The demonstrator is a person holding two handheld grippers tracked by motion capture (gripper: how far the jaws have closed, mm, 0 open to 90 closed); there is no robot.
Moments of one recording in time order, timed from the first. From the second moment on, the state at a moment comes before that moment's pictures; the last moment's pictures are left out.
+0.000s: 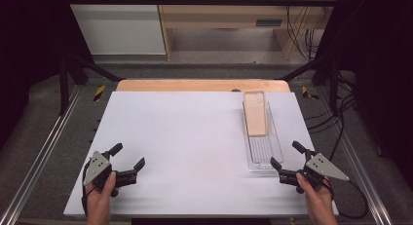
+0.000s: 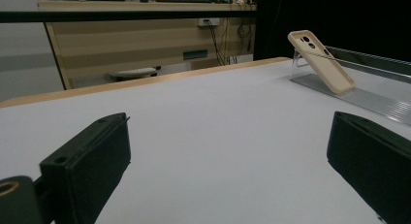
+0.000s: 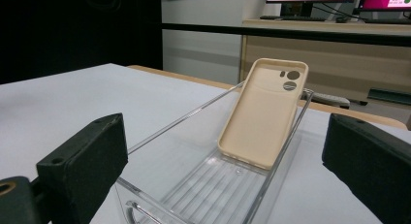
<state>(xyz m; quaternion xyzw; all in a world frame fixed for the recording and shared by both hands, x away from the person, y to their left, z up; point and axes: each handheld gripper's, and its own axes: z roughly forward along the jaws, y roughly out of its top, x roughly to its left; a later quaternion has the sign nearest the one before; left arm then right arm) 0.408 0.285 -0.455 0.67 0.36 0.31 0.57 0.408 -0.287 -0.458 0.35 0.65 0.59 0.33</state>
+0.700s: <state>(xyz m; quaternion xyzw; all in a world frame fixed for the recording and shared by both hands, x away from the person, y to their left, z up) 0.405 0.280 -0.452 0.67 0.34 0.30 0.59 0.414 -0.268 -0.457 0.33 0.64 0.62 0.32</state>
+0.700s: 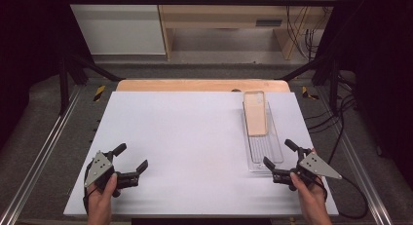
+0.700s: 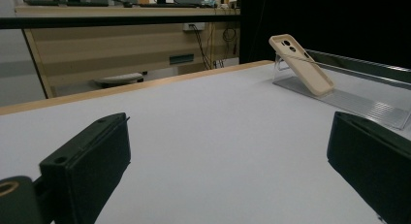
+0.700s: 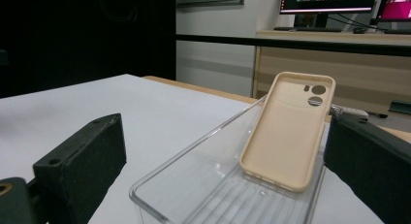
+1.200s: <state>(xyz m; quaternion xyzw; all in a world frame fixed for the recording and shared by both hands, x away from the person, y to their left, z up) 0.400 0.284 -0.449 0.66 0.34 0.30 0.60 0.429 -0.252 -0.452 0.33 0.65 0.61 0.31</state>
